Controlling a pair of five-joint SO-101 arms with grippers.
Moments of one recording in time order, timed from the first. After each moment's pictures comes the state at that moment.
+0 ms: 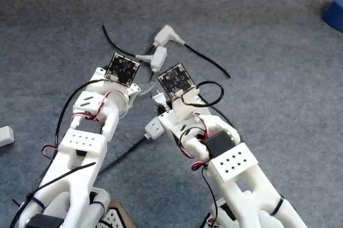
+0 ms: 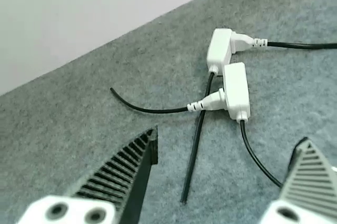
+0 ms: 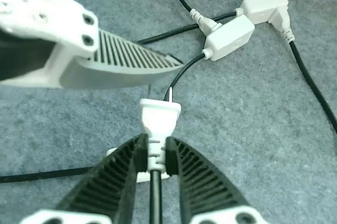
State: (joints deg) left arm 3.3 -34.4 65.4 2.6 -19.1; right arm -36.4 -44.9 56.0 35.5 4.8
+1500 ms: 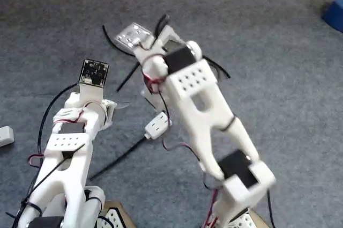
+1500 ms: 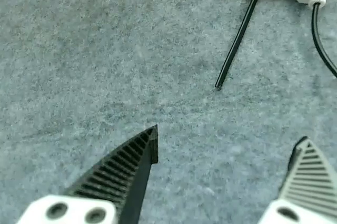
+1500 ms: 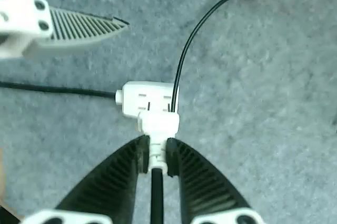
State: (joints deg) left arm -9.6 -34.4 68.3 20.3 -14.7; right arm -37.8 11.3 -27.8 98.5 13.7
